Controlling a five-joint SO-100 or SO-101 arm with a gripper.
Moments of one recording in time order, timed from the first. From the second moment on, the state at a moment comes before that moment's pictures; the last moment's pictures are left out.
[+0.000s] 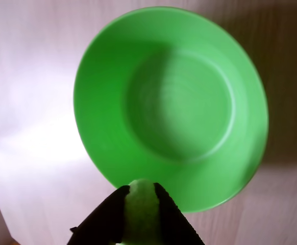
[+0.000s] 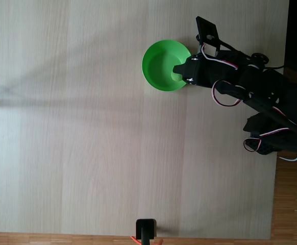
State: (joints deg) arm 27.3 98.4 107.1 47.1 -25.7
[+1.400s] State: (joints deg) arm 7.5 129.2 138.3 47.2 -22.3
